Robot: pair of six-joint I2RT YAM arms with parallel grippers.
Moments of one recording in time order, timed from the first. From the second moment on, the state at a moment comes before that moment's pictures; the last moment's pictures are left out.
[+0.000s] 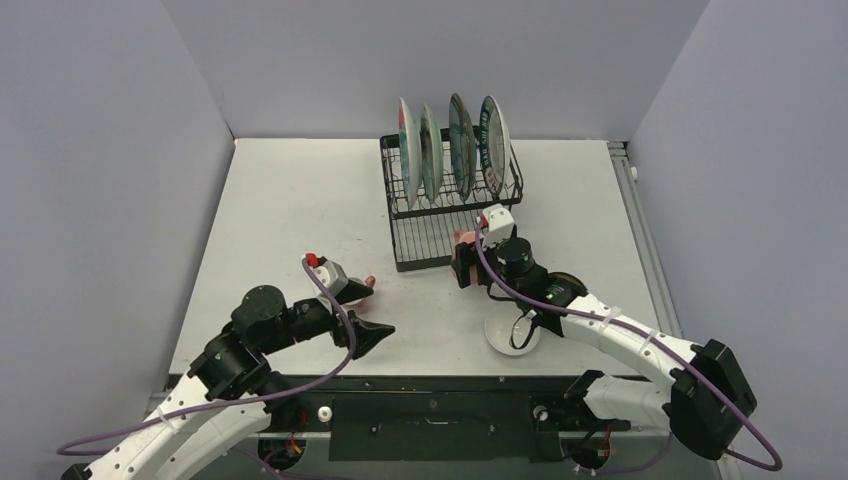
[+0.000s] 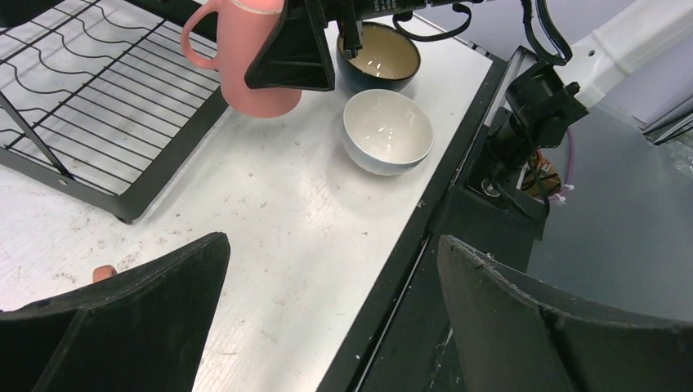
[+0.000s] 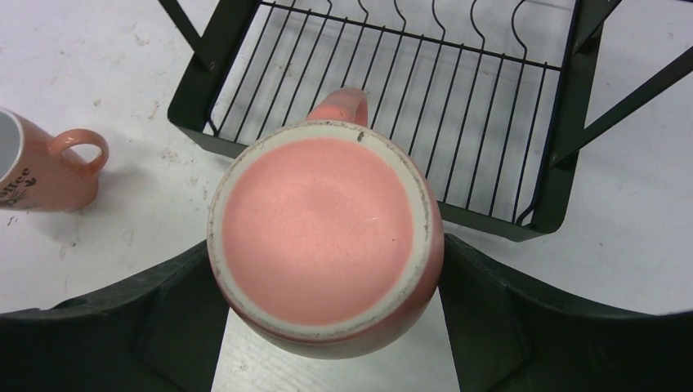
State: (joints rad) left arm -0.76 0.45 0.61 -0.31 0.34 -0.21; right arm 0.73 1.13 0.68 0.01 0.19 0.18
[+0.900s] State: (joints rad) left arm -0.75 0.49 0.59 -0.33 0.28 -0.12; right arm 0.59 1.35 0.57 0.51 0.19 0.15
